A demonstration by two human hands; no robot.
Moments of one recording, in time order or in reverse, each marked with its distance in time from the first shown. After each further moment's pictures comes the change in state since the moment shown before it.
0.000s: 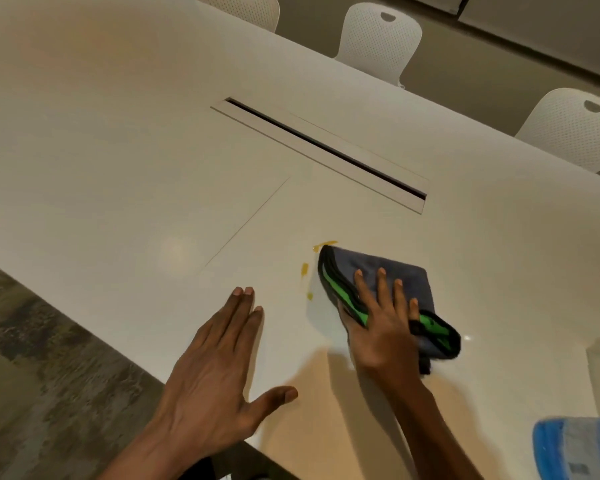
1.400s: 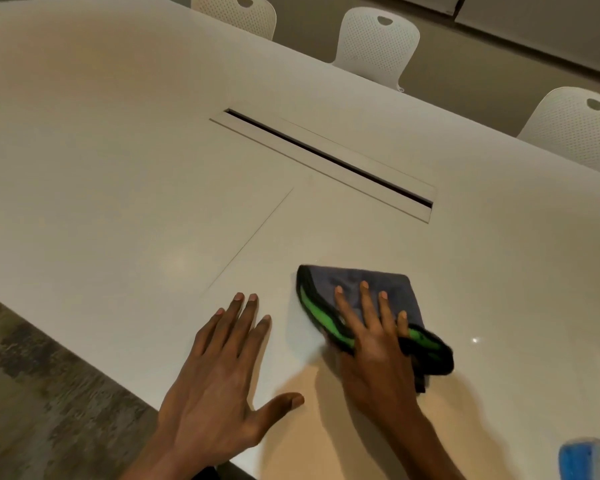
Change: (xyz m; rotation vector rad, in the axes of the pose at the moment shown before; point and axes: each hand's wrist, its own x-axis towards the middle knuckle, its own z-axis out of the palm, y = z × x) left_hand 0.024 -0.015 -0.006 0.044 -0.003 0.023; right_hand -0.005 -0.022 -0.002 -0.049 -0.117 -0.137
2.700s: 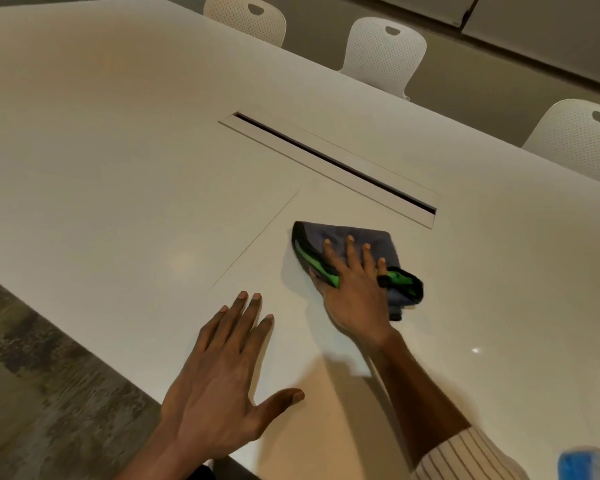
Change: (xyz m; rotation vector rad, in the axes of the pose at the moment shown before) left_hand 0.001 0.001 0.001 -0.046 0.038 -0.026; right_hand 0.099 -0.019 -0.004 -0.019 0.037 -0.026
